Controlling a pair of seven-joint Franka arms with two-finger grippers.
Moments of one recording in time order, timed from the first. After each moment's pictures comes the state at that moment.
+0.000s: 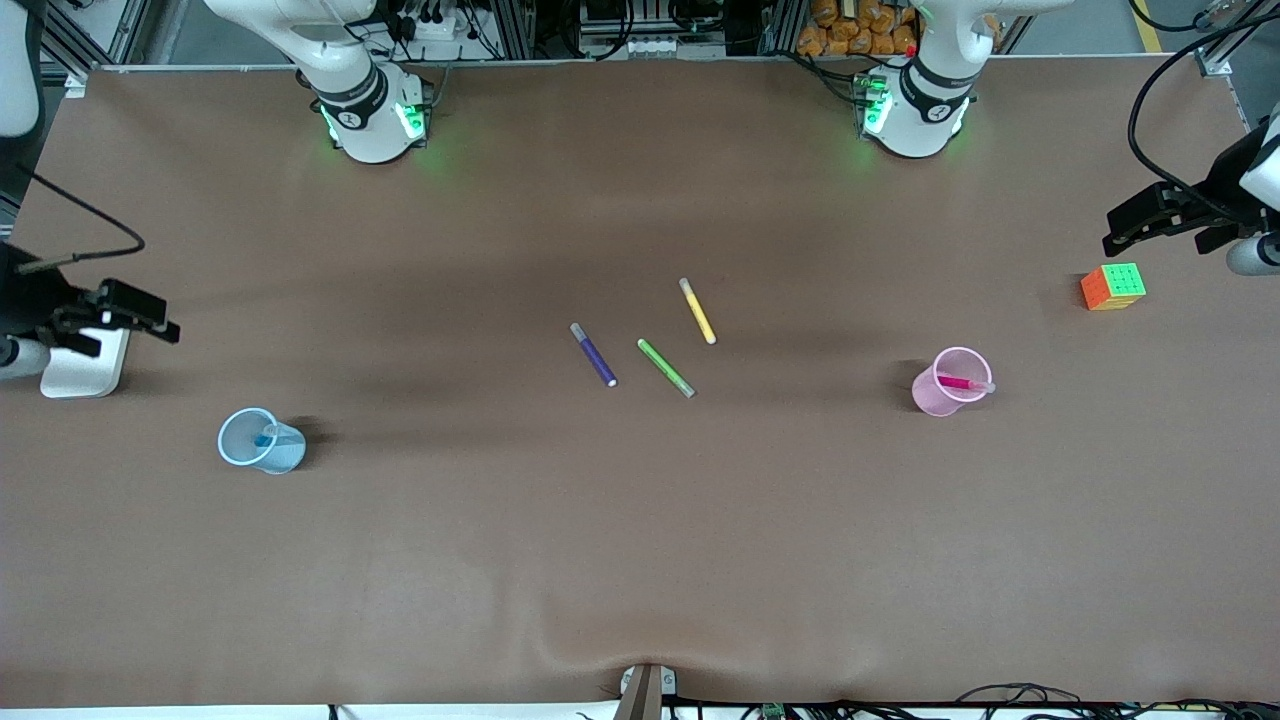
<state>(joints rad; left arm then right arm) -0.04 -0.03 0.01 -1.58 0.03 1.53 -0.05 0.00 0.11 -0.08 -1.56 0.10 1.65 -0.19</state>
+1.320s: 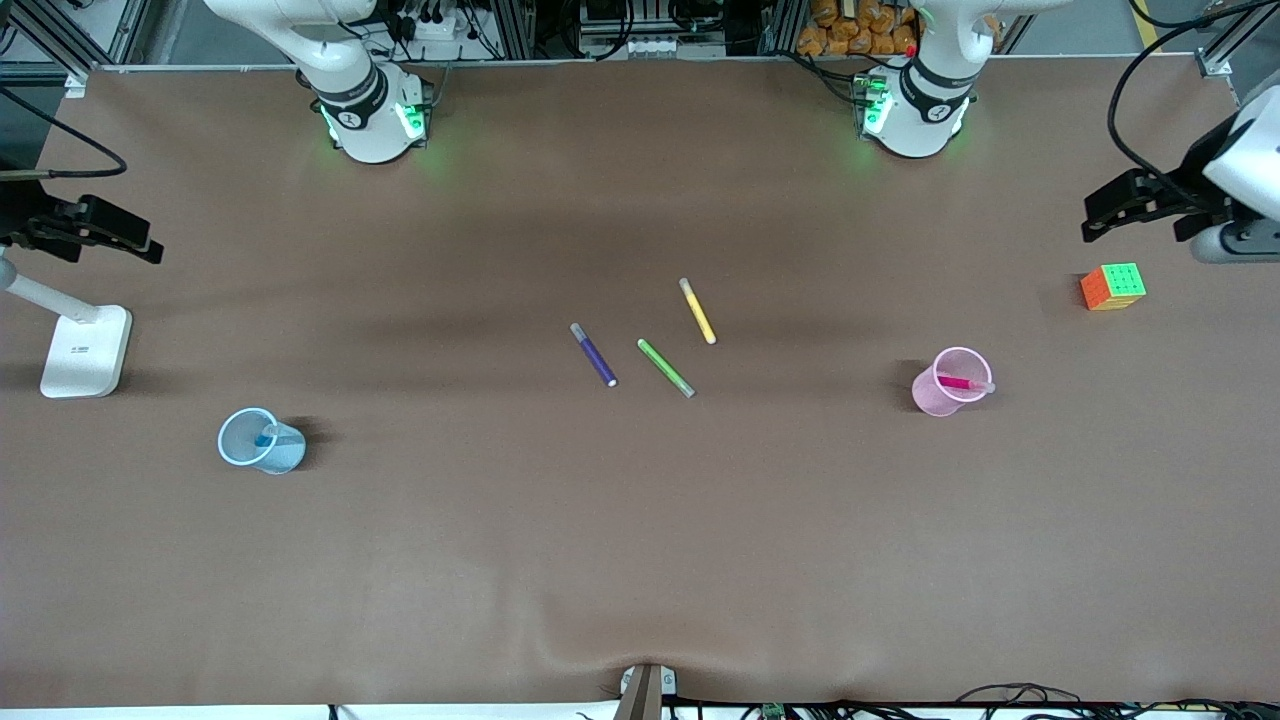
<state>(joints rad) -0.01 -0.05 -0.06 -1.61 0.03 1.50 -0.06 -0.01 -0.01 -0.06 -1.57 0.05 1.47 -0.01</state>
